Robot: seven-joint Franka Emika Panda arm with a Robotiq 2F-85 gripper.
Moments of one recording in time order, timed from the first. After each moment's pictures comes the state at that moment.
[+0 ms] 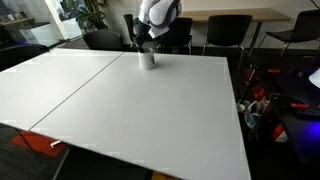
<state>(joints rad) -0.23 0.96 -0.04 -1.43 -0.05 2.92 0.10</state>
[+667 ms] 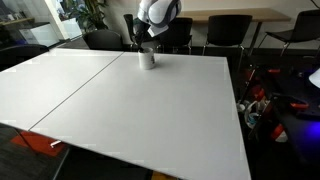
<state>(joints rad) -0.22 0.94 -0.05 -1.44 -0.05 2.93 0.10</state>
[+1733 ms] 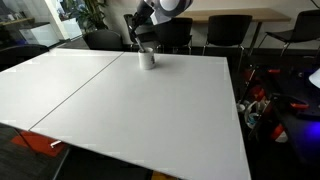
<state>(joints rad) -0.24 0.69 0.04 -1.79 -0.05 3.30 0.10</state>
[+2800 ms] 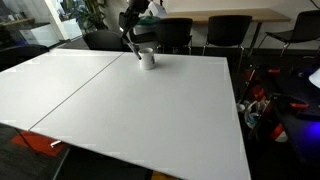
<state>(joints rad) -0.58 0.66 0.55 -1.84 -0.27 3.05 0.08</state>
